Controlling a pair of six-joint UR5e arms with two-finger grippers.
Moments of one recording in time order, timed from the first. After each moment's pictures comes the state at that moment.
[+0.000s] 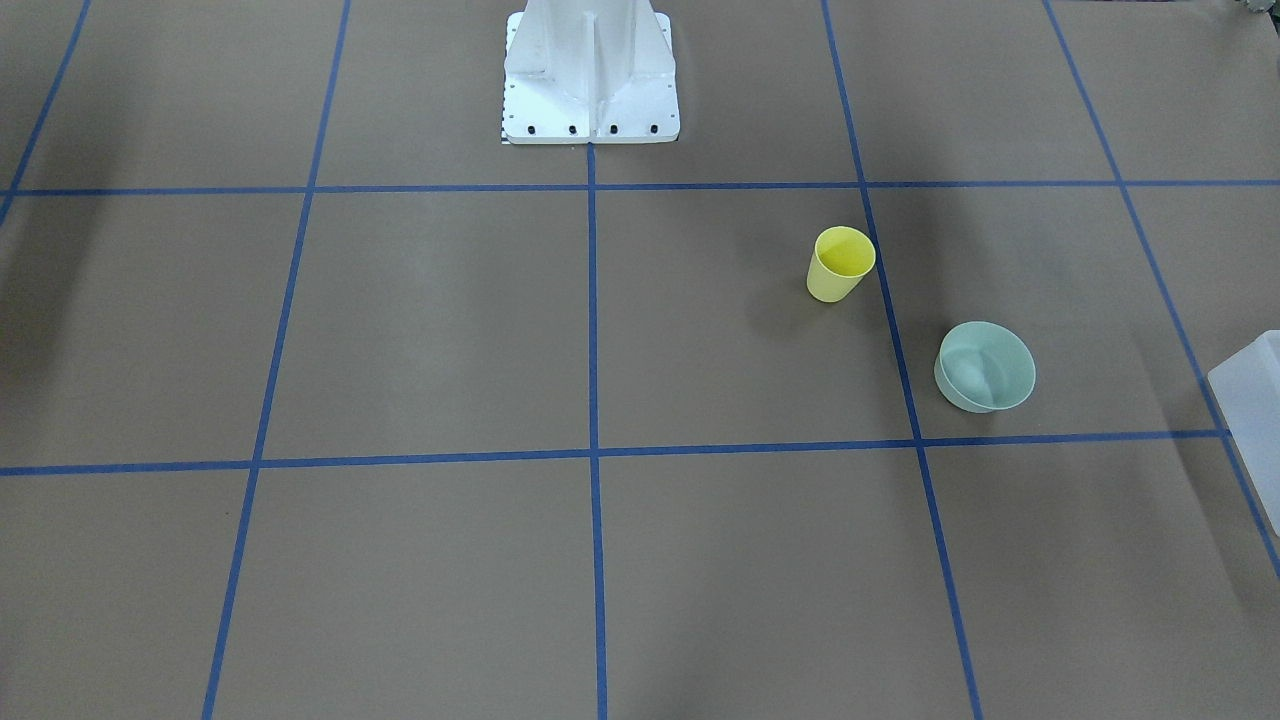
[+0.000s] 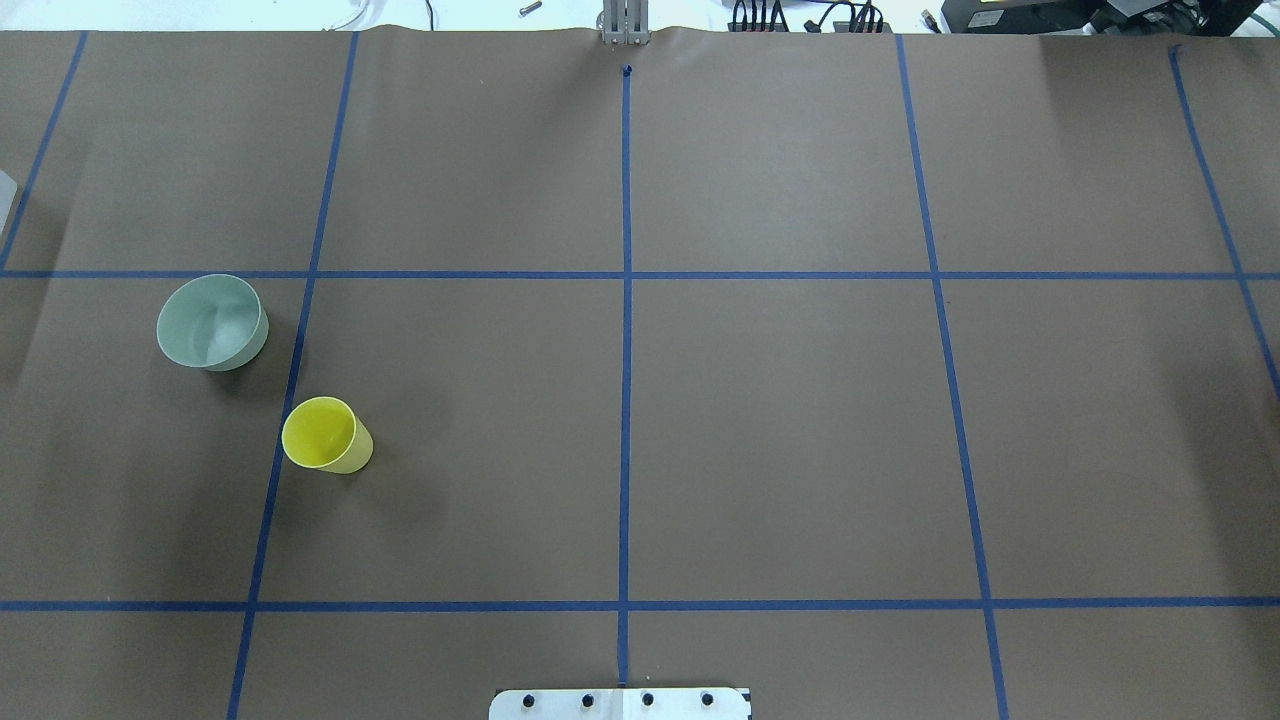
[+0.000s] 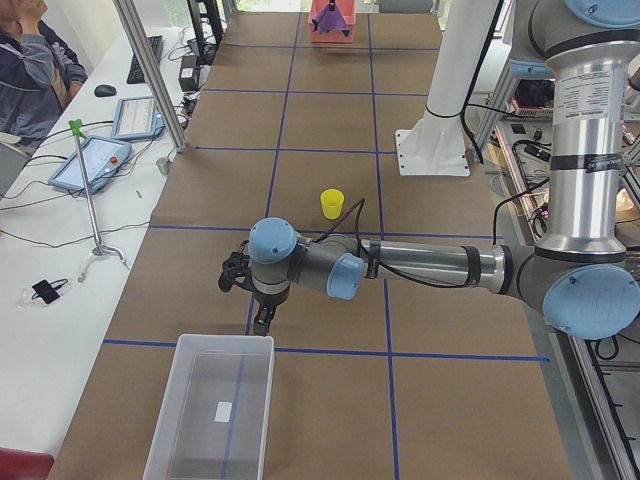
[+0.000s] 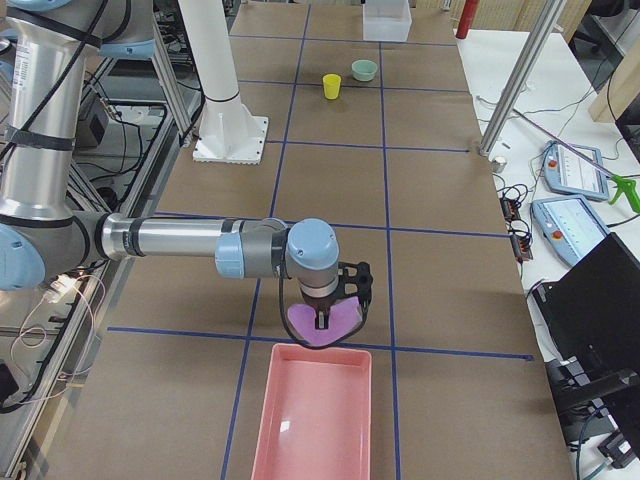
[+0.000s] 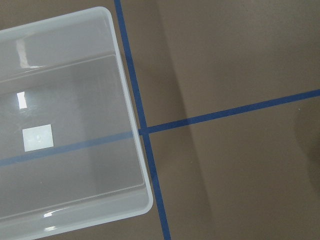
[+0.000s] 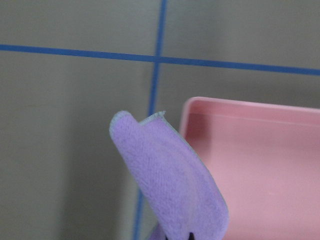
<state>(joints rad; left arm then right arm) -1.48 -1.53 -1.66 -1.82 -2.36 -0.07 1.70 -1.75 1.78 -1.65 2.29 -0.25</state>
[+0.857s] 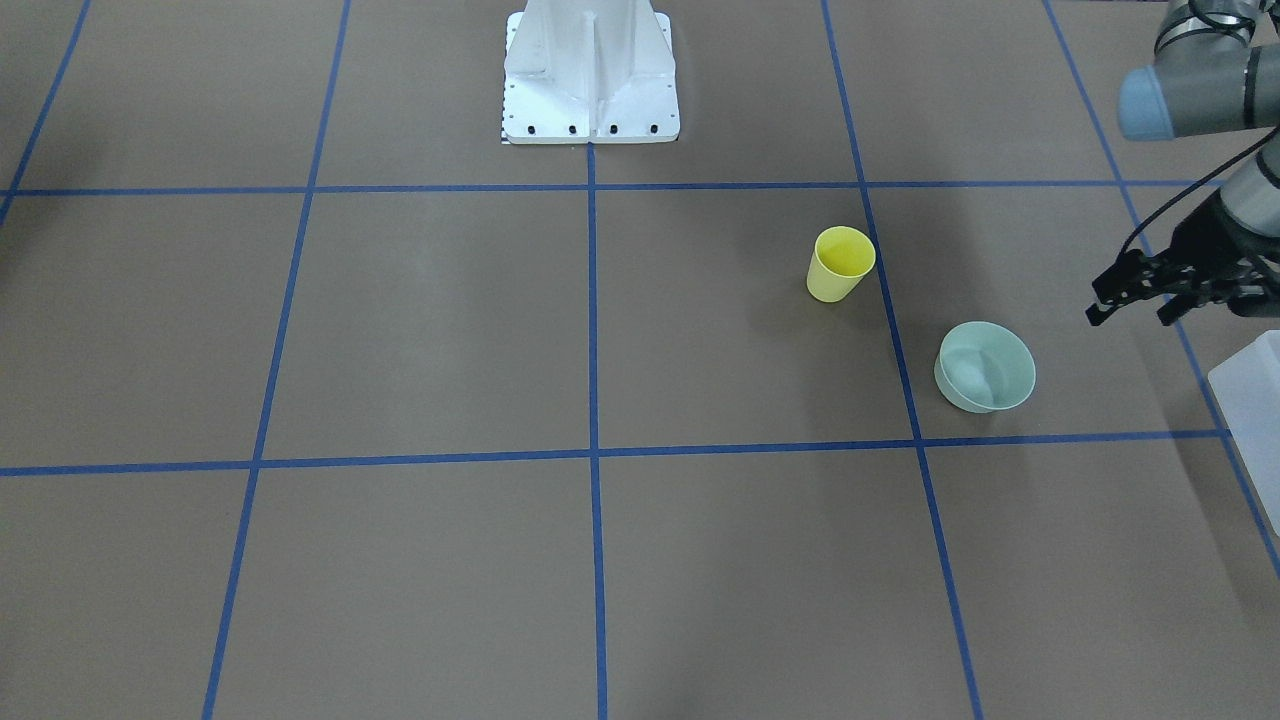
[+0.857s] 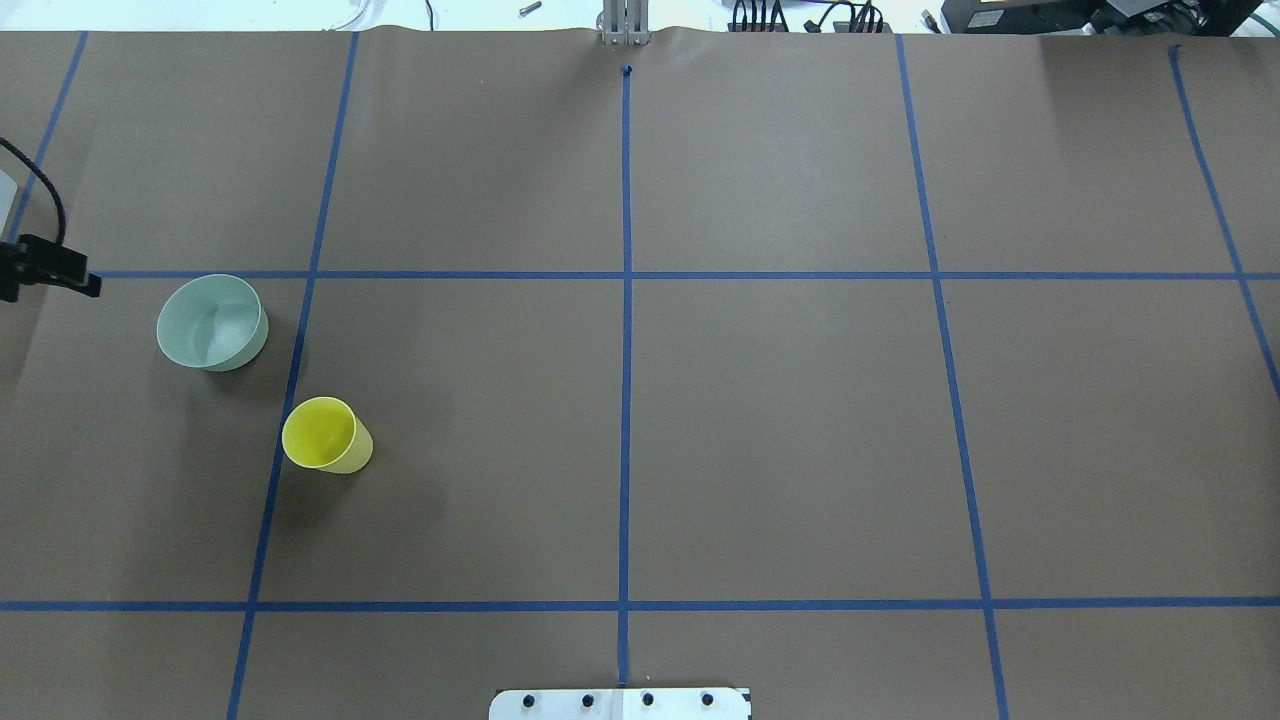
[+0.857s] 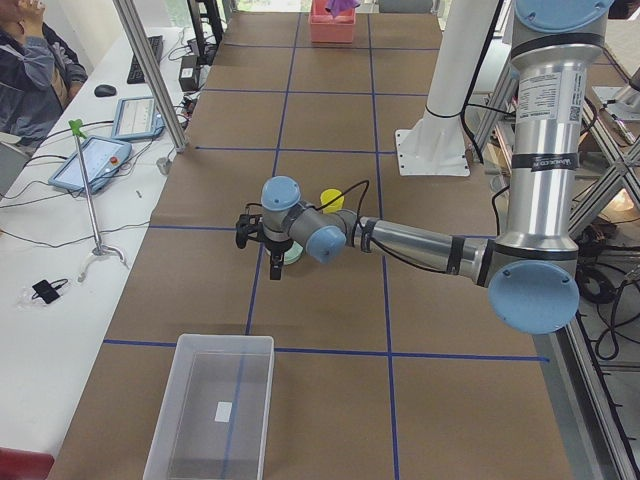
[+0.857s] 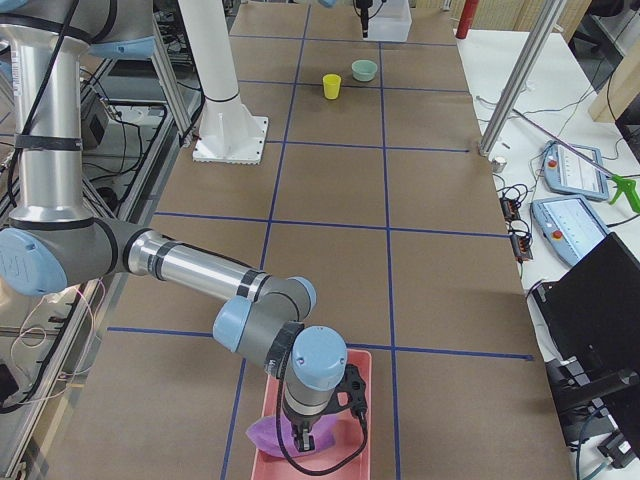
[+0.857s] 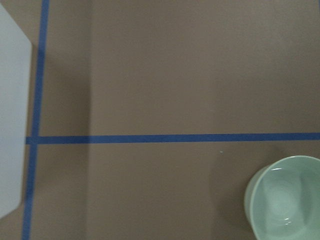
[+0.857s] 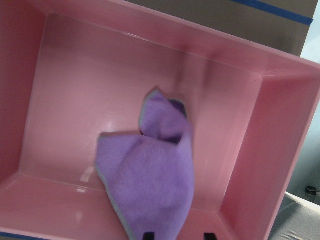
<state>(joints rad) -1.09 -1.58 -1.75 -2.02 -2.23 -0.79 1.85 -1.65 1.45 -1.71 2.12 -0.66</state>
